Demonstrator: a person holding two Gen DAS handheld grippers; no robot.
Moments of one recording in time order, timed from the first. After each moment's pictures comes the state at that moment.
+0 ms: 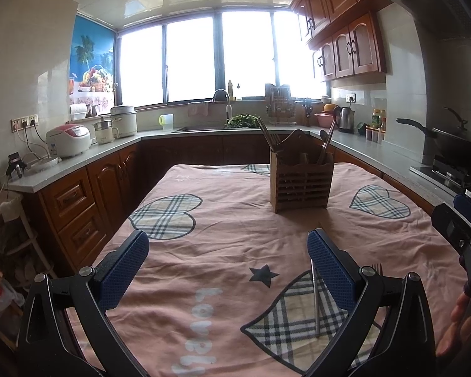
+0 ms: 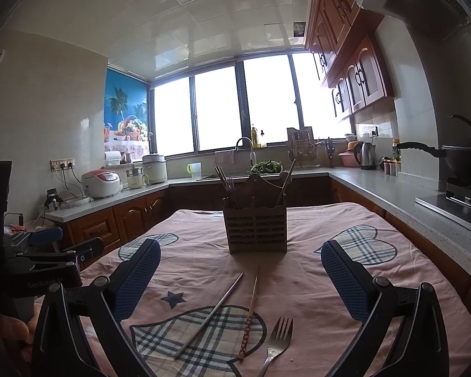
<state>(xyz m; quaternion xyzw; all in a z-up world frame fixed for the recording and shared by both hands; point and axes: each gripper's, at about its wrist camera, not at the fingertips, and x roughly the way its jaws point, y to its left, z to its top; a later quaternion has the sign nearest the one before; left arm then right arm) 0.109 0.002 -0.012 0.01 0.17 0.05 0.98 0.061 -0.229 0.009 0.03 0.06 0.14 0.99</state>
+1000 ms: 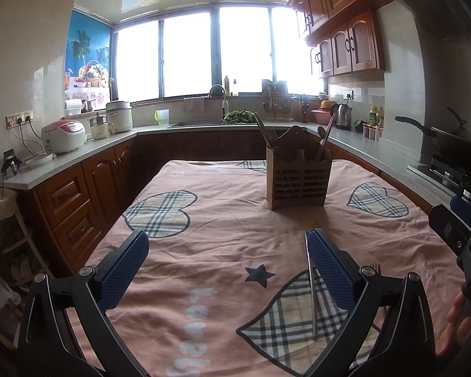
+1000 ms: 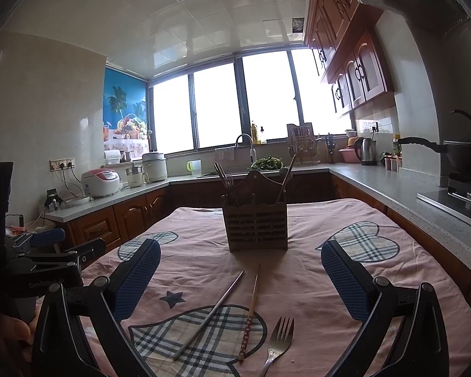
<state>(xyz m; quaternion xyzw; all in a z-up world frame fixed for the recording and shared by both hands) 0.121 0.003 -0.016 0.01 0.18 0.04 0.98 0.069 -0.228 0.007 0.03 0.07 0.14 0.99</state>
